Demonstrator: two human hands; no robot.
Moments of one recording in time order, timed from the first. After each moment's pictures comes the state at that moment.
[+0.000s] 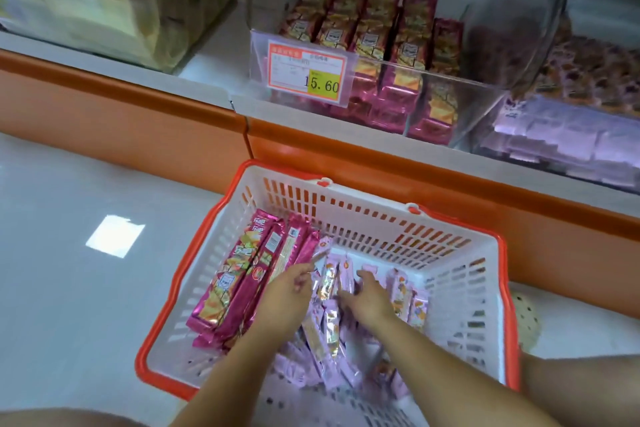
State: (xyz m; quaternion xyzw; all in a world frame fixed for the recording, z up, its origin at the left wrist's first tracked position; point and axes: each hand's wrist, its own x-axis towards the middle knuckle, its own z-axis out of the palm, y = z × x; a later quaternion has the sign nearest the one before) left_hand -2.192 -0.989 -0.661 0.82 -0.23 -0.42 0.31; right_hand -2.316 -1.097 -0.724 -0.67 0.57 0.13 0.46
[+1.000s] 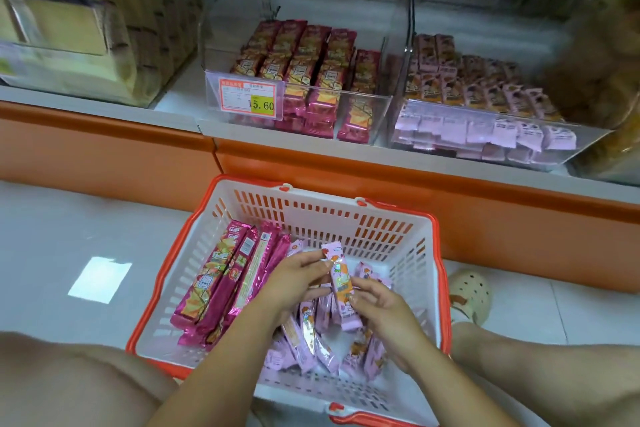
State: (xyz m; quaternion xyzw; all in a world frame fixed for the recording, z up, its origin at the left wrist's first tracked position) left_hand -2.239 -1.019 -0.605 0.64 -0.14 -0.60 0.46; right_hand -2.418 -1.070 -0.640 -0.50 0.49 -0.11 0.70
